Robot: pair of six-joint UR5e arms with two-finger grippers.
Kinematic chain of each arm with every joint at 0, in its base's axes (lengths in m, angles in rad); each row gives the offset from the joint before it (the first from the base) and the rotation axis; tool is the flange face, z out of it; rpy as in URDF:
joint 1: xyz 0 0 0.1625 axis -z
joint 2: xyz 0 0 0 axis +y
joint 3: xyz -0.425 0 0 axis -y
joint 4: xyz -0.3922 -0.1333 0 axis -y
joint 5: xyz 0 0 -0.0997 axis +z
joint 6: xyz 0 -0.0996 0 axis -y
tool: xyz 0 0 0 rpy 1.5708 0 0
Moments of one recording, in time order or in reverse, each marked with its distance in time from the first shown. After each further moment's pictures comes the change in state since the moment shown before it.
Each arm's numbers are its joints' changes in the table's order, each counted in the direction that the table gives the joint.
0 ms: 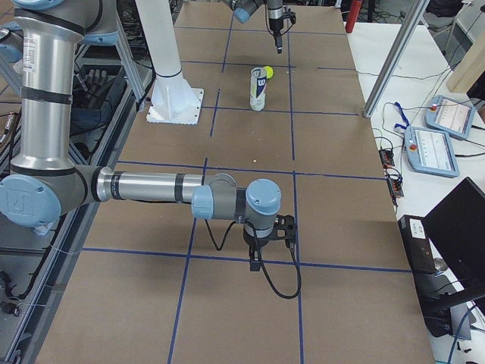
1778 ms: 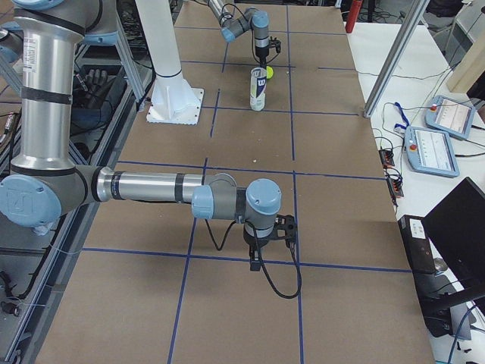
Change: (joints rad) left arm -0.195 0.037 0.106 -0.013 -0.122 -0.061; right arm 0.000 -0.001 0.000 0.000 0.000 0.000
